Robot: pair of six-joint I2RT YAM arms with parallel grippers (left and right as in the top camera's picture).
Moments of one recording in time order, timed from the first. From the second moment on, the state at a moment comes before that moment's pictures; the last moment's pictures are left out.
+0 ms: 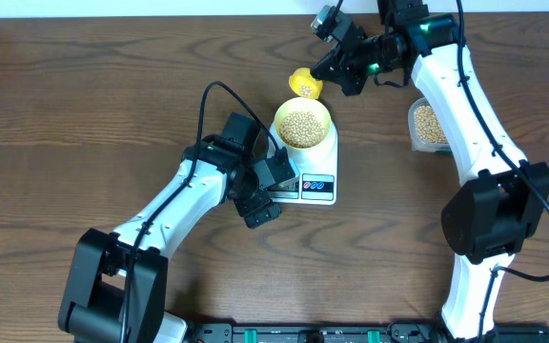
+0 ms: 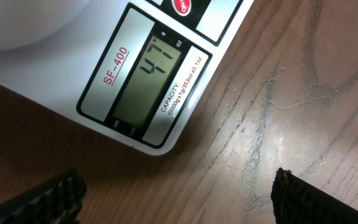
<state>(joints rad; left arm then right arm) -0.39 1.64 1.01 -0.73 0.30 0.73 0.27 2.10 2.05 -0.97 -0.72 -0.59</state>
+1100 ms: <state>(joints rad) -0.39 1.64 1.01 -0.73 0.30 0.73 0.27 2.10 2.05 -0.94 -0.70 -0.56</state>
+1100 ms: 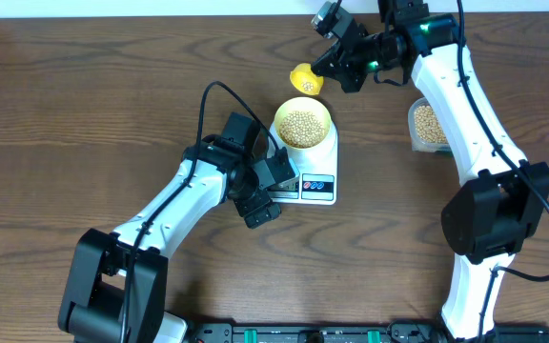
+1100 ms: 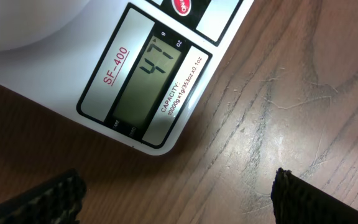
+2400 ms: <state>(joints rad) -0.39 1.64 1.01 -0.73 0.30 0.73 0.27 2.10 2.05 -0.93 -0.68 -0.56</state>
